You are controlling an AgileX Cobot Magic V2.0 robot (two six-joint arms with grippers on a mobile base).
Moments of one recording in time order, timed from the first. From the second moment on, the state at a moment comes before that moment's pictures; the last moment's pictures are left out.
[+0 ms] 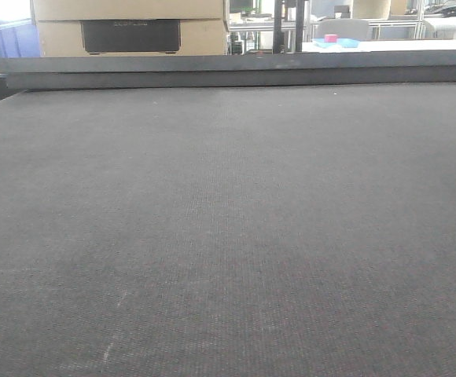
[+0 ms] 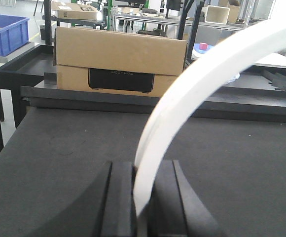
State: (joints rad) left arm -0.06 0.68 -0.96 -0.01 0.44 -0.08; right arm 0.14 0.41 -0.81 -0.14 0.43 0.16
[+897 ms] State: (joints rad) left arm -0.06 0.68 -0.96 -0.01 0.44 -0.08; right arm 0.14 0.41 -0.81 -0.14 0.43 0.16
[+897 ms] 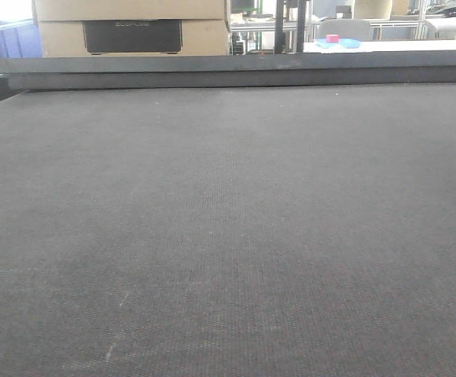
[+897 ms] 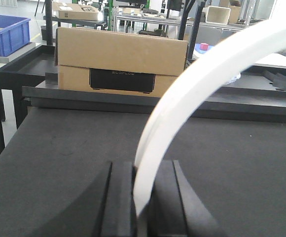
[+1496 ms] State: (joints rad) left arm -0.06 0.68 -0.96 -0.01 0.44 -0.08; right arm 0.14 0.41 -0.81 -0.14 0.43 0.16
